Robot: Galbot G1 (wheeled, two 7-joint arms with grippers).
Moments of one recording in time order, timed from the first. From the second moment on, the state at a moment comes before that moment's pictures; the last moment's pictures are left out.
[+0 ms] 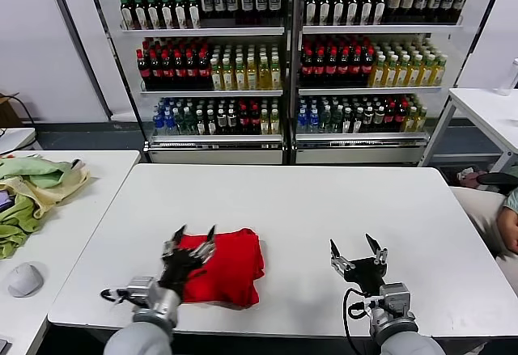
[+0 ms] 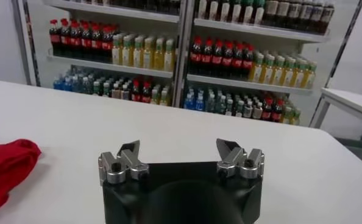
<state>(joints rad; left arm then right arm) 1.41 -1.24 -0.38 -2.13 -0.41 0.38 -0.25 -1.46 1.18 0.40 2.22 0.24 -0.45 0.21</state>
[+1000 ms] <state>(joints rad) 1.45 -1.16 -0.55 -1.96 -0.61 0.48 -0.13 -1.48 1.18 0.40 2.22 0.24 -0.45 0.21</state>
